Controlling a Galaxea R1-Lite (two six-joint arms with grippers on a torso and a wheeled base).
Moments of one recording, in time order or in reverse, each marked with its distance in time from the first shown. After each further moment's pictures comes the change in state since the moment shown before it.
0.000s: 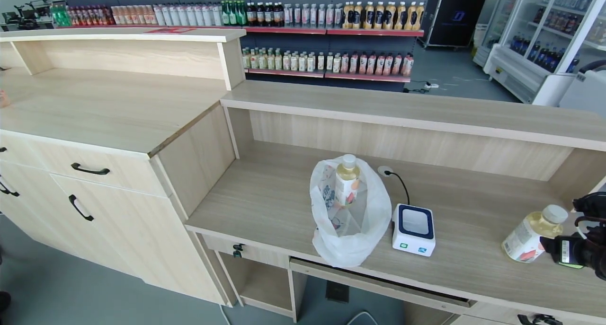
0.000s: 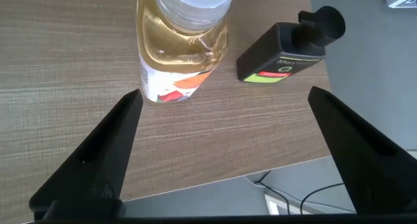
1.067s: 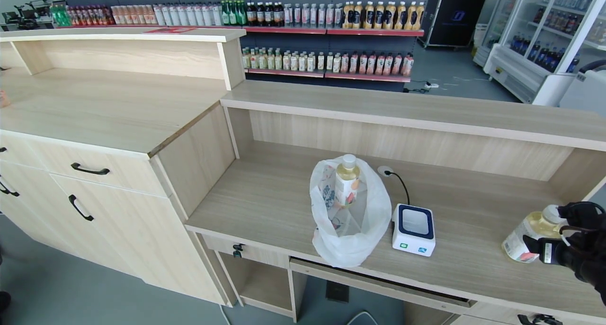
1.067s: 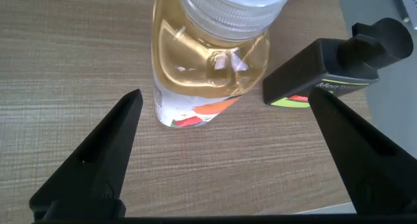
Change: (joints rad) left arm 0.000 0.000 0.000 0.000 0.000 0.000; right arm -0.010 0.235 0.000 -0.306 0.113 0.004
